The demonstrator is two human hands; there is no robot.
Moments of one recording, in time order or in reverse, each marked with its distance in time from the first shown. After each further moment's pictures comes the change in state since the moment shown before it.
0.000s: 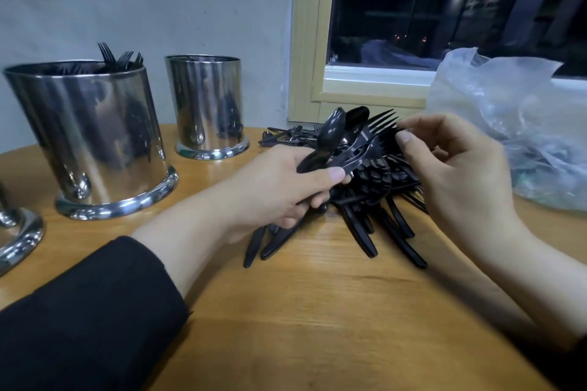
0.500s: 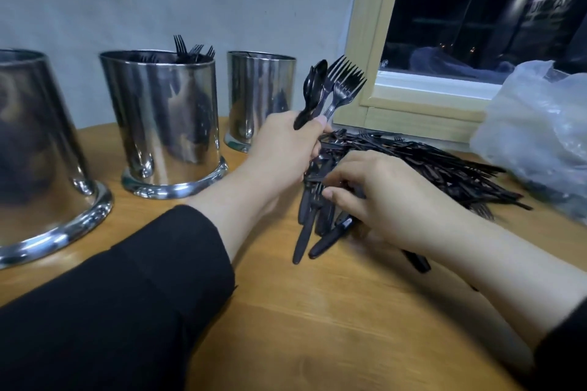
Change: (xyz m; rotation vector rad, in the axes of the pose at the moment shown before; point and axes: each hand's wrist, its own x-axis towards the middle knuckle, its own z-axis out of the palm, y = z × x) left_hand 0.014 -0.020 -0.039 -0.046 0.608 0.056; right_hand 0.009 -0.030 0.086 -0.464 -0.755 -0.301
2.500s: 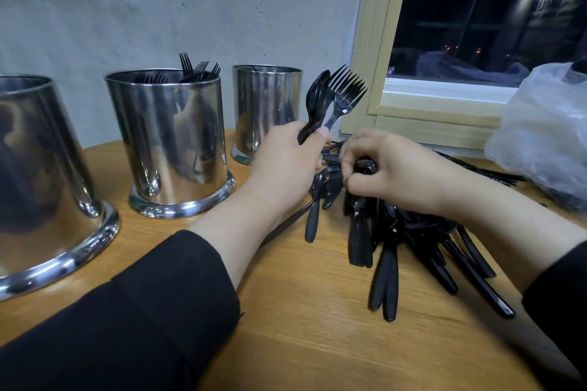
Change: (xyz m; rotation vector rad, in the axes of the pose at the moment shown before) left_hand 0.011 -0.007 -0.007 0.133 0.058 0.096; right_hand 0.040 0.017 -0.022 0.236 -0.091 0.054
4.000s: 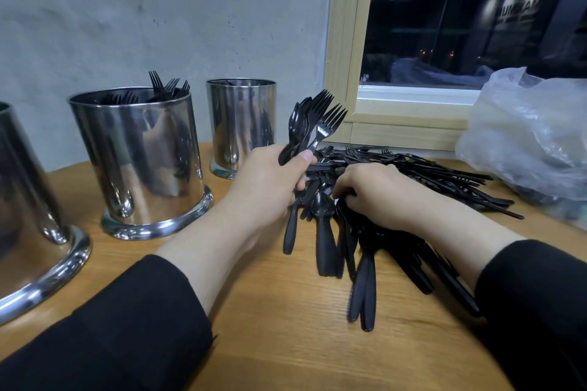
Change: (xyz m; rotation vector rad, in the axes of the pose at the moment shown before) left_hand -0.007 0.003 0.003 -0.111 -0.149 -0.114; right_hand 0.007 0.046 0.019 -0.372 -0.086 0.197
